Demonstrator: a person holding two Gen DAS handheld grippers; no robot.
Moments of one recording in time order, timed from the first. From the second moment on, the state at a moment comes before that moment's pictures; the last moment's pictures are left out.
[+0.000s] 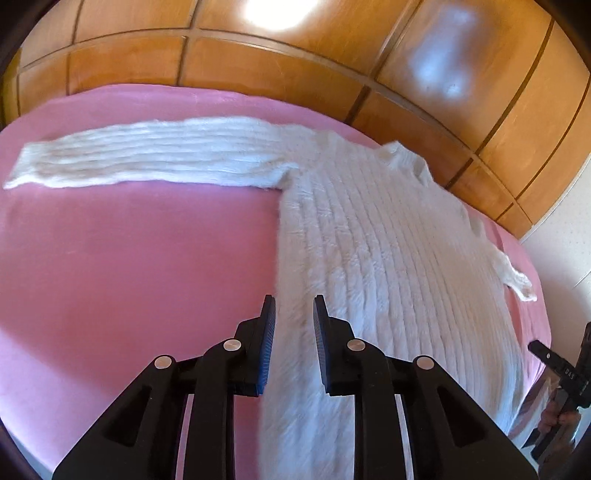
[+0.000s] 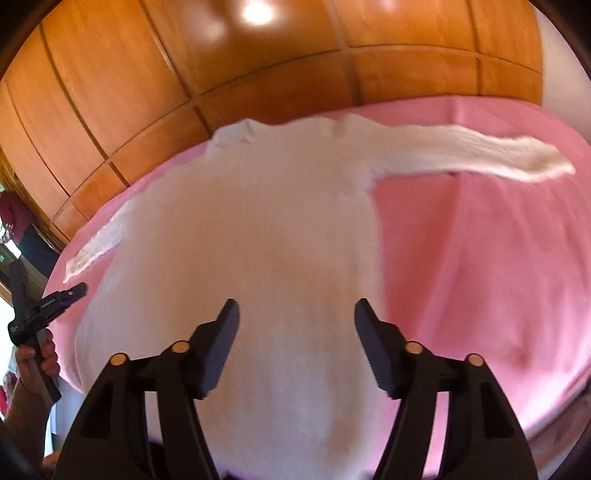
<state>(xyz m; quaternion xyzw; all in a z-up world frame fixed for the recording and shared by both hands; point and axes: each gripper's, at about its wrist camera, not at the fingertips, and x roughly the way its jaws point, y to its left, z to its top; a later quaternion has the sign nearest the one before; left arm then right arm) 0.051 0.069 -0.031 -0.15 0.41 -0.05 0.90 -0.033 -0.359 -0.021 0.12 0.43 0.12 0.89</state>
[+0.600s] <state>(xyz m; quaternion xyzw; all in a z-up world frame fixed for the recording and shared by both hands) 0.044 0.004 -0.025 -0.04 0.35 -0.01 0.94 -0.027 -0.331 -0.073 0.06 0.42 0.16 0.89</state>
